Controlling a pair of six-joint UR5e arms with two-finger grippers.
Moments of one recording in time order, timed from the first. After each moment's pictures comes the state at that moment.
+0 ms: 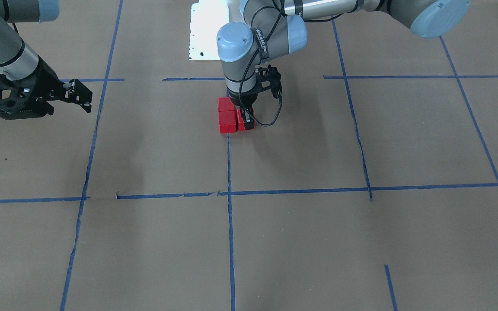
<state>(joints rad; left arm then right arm) -0.41 -2.39 -1.53 -1.44 -1.78 -2.94 0.89 -1.42 2.04 -1.62 2.22 0.86</state>
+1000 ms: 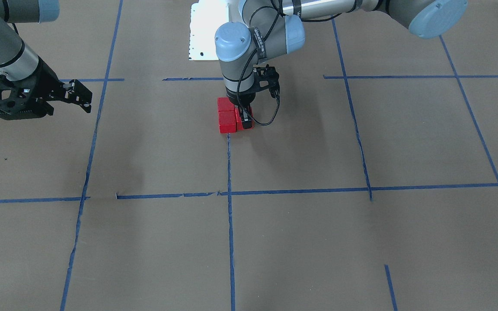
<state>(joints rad) -0.40 -2.39 -1.52 -1.45 -1.78 -2.94 0.89 -1.42 2.04 -1.62 2.22 0.86</state>
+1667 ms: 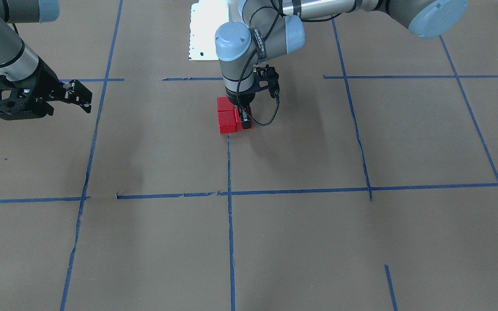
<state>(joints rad) -0.40 -2.39 -1.52 -1.46 -1.78 -2.94 0.89 -1.42 2.04 -1.62 2.22 0.86</state>
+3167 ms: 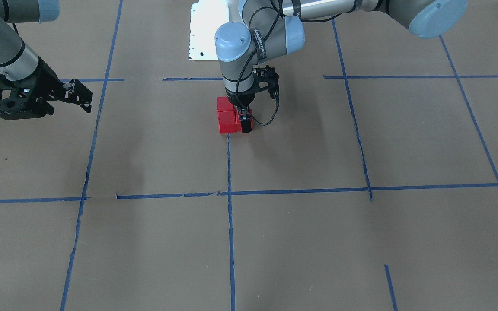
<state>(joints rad) -0.40 -2.40 -1.52 -1.46 -1.78 -2.92 0.89 -1.42 2.04 -1.62 2.22 0.86</state>
